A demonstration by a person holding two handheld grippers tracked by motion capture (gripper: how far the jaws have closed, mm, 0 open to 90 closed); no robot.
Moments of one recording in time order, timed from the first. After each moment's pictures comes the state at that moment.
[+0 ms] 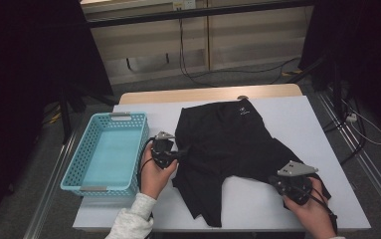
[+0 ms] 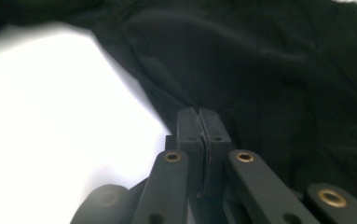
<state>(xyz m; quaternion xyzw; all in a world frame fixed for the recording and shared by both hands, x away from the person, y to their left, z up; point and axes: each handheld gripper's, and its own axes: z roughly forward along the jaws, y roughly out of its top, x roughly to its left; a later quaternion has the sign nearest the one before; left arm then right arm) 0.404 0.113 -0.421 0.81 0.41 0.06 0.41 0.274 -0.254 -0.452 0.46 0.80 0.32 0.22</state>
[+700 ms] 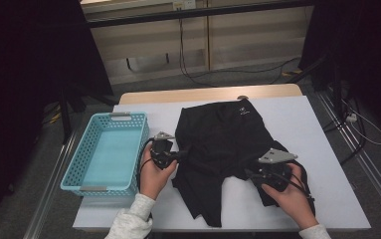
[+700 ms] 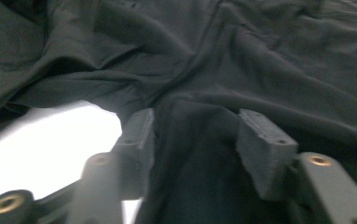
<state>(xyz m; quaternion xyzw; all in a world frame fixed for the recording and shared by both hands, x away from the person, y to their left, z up) 0.404 0.115 -0.423 0.81 0.41 0.05 0.41 0.306 -0.218 -0.442 0.44 0.79 0.36 0.22</state>
